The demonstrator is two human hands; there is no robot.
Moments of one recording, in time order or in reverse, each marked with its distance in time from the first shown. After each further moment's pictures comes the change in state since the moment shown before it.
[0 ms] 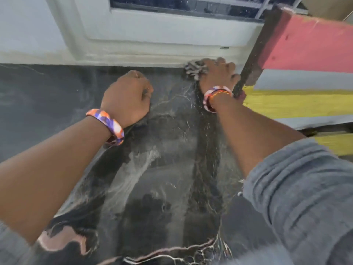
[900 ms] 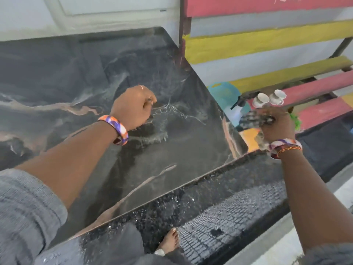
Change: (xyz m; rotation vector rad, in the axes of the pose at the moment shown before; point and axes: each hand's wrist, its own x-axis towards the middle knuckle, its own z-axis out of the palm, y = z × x) left_hand -0.251 0.107 -0.012 -0.115 -0.092 0.271; right_hand -0.408 0.279 -0.138 0.273 0.092 0.312
